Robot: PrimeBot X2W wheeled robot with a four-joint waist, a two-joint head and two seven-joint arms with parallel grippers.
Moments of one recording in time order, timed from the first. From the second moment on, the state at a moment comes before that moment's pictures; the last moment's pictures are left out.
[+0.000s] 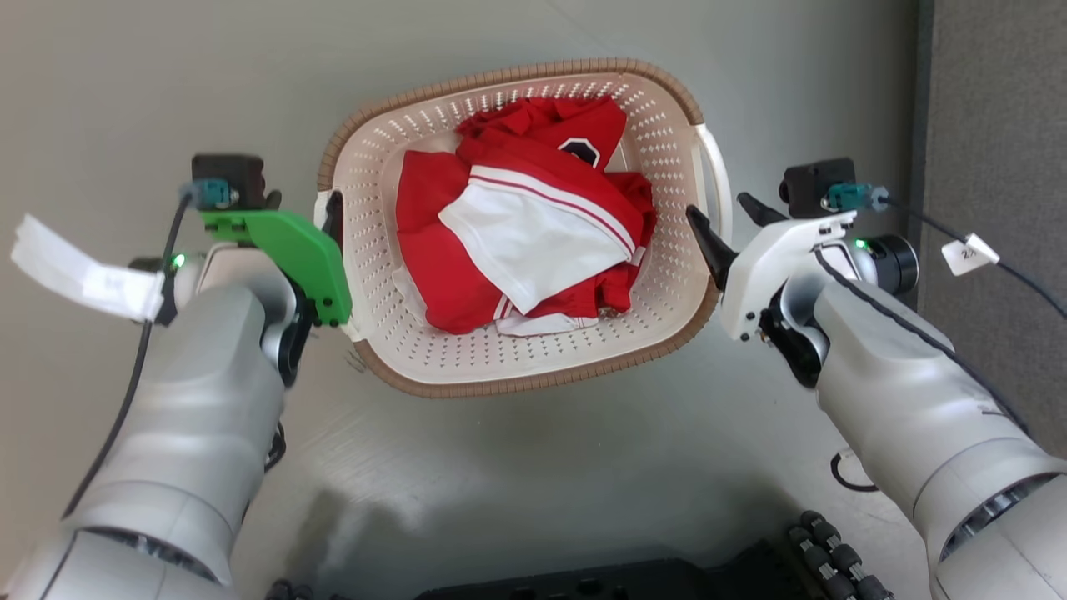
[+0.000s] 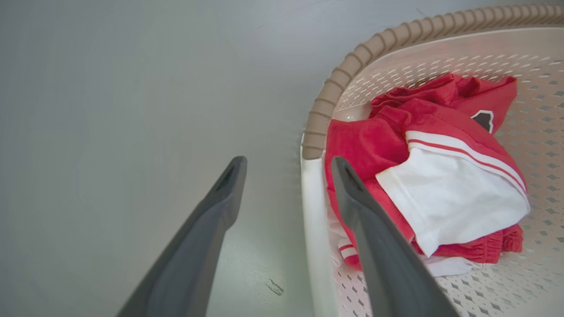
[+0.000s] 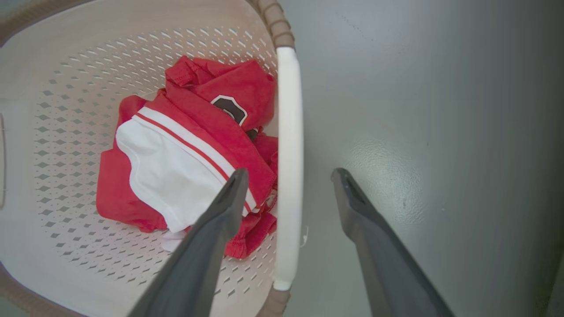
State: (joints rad) left arm -0.98 0.02 -0.67 1.26 -0.72 -0.09 -0.15; right arm -0.87 -0.06 0.75 1.21 0.66 0.13 -0.21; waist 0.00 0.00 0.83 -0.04
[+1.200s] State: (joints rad) left arm -0.73 0.02 -0.65 1.15 -0.73 -0.04 -0.25; right arm -0.71 -0.08 0.69 1.05 0.66 0.11 -0.25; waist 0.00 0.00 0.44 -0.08
